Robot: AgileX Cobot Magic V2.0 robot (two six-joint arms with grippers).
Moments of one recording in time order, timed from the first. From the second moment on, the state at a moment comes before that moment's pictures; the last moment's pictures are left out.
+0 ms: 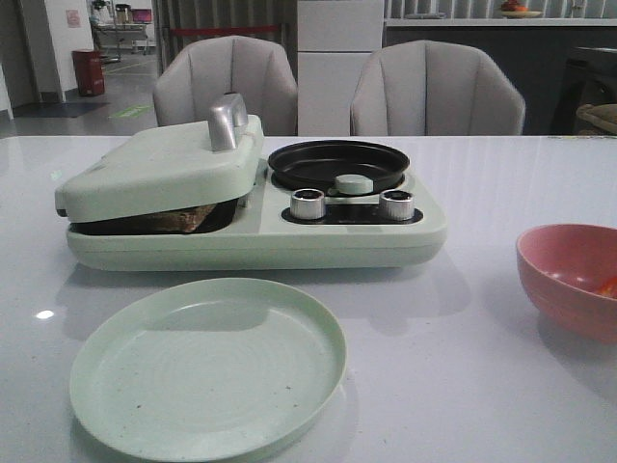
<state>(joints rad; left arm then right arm) -0.58 0.69 -0.66 -0.56 0.60 0.54 -0.07 1.25 -0.88 0.08 0.74 -0.04</state>
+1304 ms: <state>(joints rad) -0.58 0.69 -0.66 -0.56 0.60 0.54 -0.01 1.58 -1.16 0.05 0.64 -0.08</state>
